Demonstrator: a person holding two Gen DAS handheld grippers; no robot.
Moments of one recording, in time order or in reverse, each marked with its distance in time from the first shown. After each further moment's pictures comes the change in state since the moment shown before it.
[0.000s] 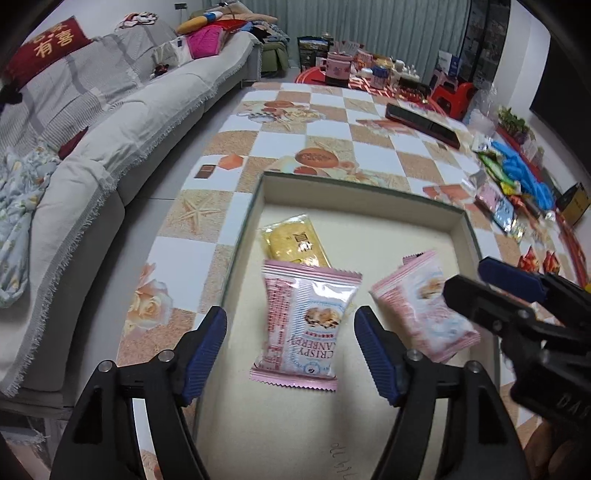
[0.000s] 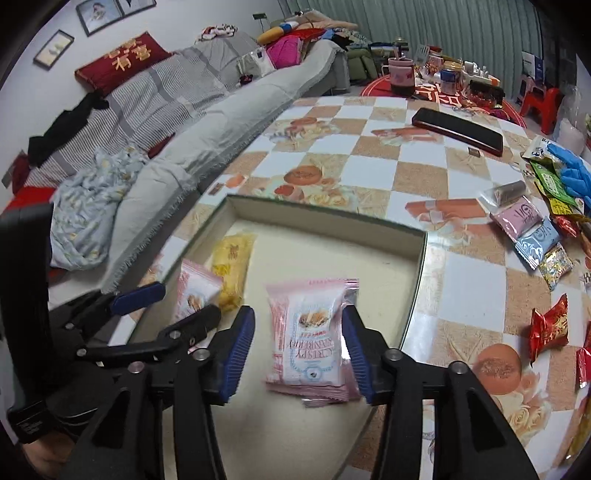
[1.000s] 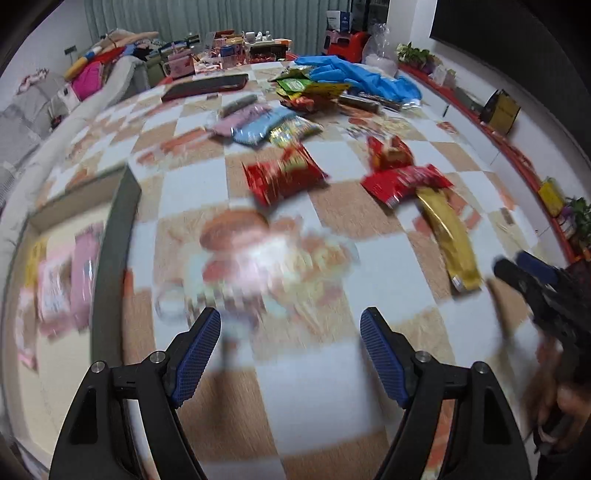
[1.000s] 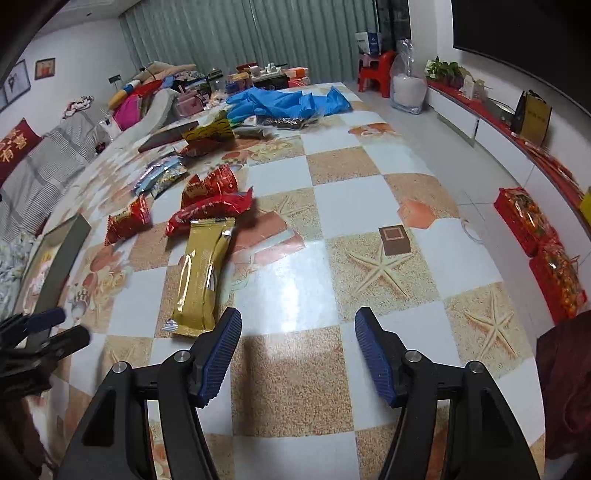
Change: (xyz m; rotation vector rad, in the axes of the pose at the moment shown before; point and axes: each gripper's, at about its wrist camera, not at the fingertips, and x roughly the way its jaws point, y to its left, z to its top) left arm 0.002 -0.279 -0.062 0.334 0.041 -0.132; right arm -0.164 -0.279 -0.180 0.337 -0.126 -0.349
